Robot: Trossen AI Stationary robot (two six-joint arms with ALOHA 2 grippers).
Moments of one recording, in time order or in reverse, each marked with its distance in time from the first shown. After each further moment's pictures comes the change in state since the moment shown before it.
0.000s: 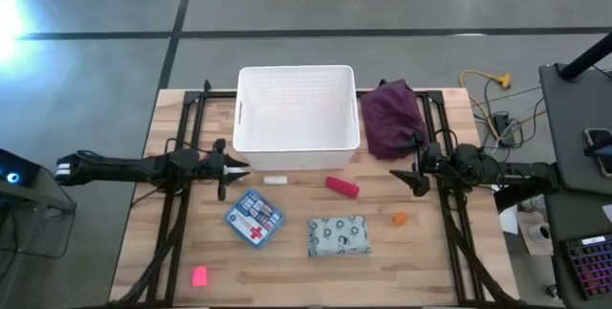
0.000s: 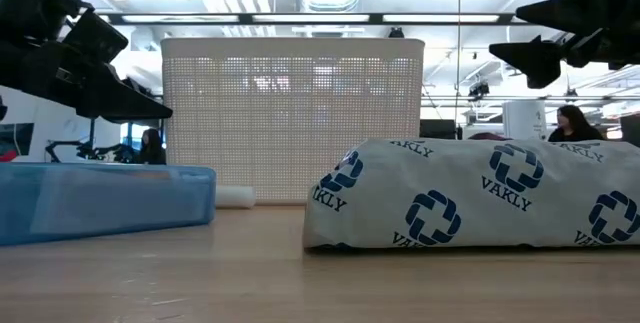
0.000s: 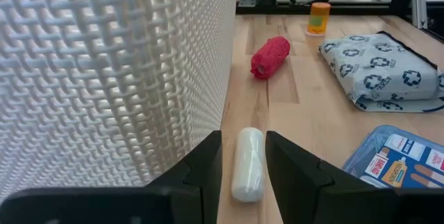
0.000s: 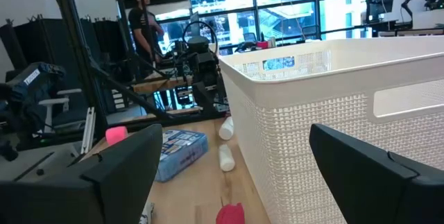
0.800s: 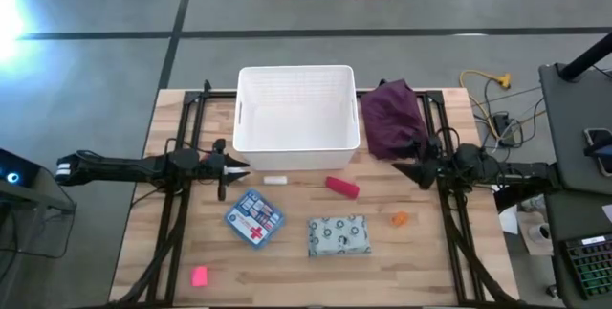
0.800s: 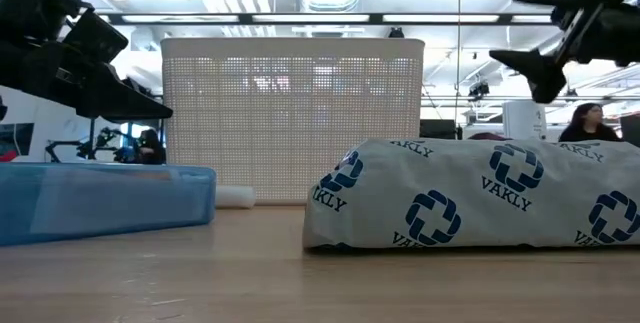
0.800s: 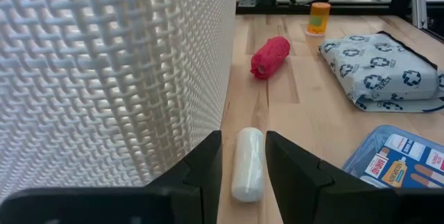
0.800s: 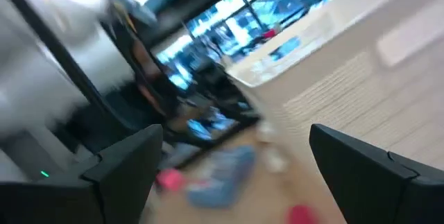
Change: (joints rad) left arm 0.000 0.000 0.000 0.000 0.000 0.000; right arm 0.000 -0.001 0.000 0.041 0.034 0.493
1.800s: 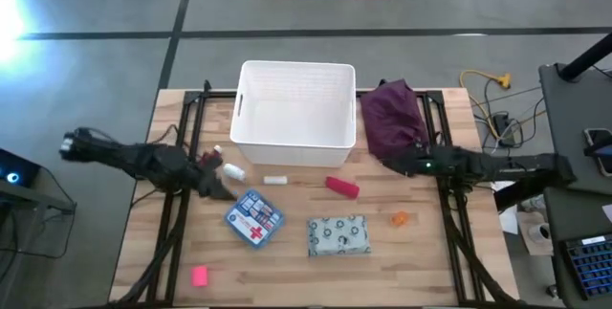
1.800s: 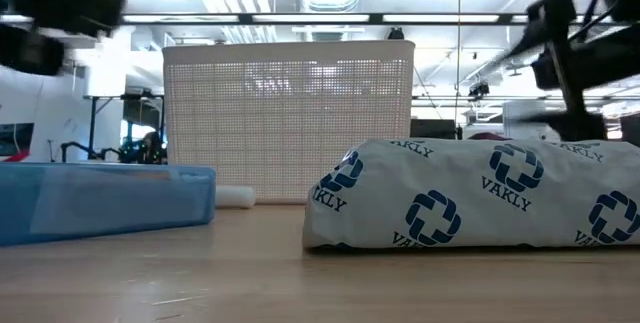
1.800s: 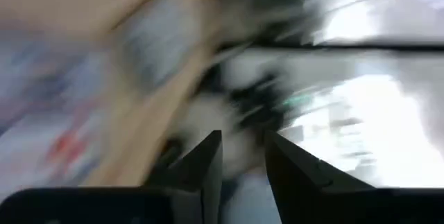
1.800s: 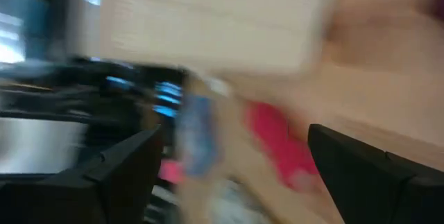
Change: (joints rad) left arm -0.305 0.175 0.446 -0.401 0.287 -1.520; right arm 0.021 0.277 0.103 -0.321 0.093 0.736
